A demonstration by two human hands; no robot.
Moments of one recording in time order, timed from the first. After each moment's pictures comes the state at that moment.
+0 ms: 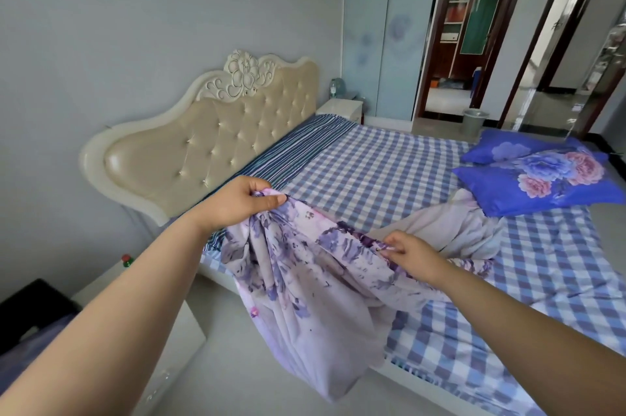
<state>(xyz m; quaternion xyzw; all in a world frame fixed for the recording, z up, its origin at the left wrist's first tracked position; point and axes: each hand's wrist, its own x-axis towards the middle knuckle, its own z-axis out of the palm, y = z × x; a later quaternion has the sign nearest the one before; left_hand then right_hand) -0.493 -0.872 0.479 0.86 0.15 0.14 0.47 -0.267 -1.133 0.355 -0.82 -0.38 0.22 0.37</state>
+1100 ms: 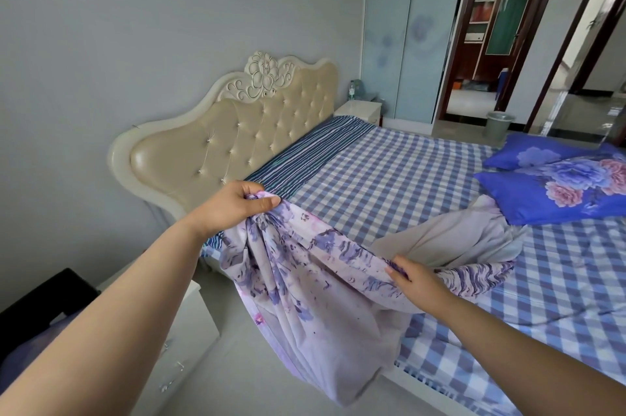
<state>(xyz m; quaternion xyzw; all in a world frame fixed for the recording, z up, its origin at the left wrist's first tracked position) -0.520 -0.855 0.476 0.85 0.18 0.16 0.47 -0.283 -1.128 0.311 -0.83 -0.45 0.13 0.30</state>
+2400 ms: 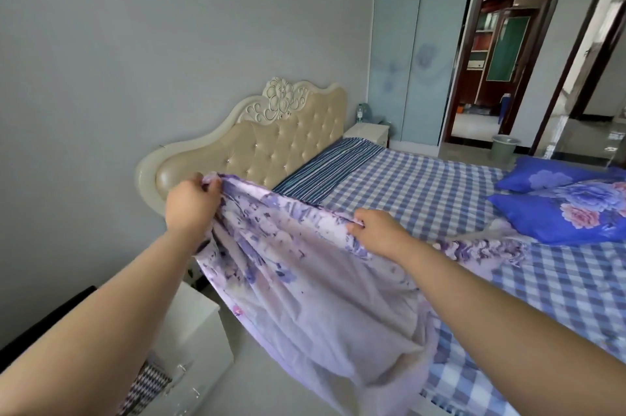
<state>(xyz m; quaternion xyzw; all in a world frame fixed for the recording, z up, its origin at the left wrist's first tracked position) -0.598 -0.756 0.486 0.76 0.47 0.42 0.15 -0.373 -0.988 0.459 -0.85 -0.47 0.10 0.21</state>
